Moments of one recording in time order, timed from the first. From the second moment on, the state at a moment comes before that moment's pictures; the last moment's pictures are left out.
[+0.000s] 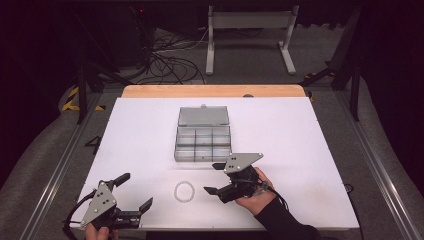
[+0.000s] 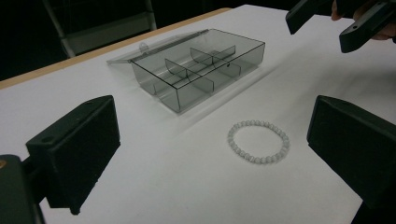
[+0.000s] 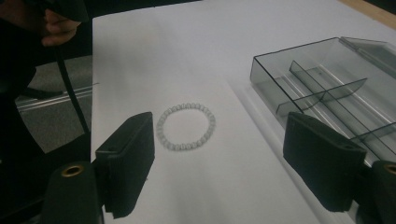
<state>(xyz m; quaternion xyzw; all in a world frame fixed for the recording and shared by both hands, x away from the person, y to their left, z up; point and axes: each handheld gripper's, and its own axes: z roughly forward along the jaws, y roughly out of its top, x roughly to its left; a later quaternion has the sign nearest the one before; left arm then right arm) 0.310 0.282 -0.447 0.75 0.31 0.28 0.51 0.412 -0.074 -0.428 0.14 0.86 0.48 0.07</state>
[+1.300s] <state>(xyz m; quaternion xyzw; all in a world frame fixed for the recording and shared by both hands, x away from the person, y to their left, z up) 0.309 0.283 -0.447 0.75 0.32 0.28 0.50 0.431 -0.011 -0.471 0.14 0.88 0.45 0.07</state>
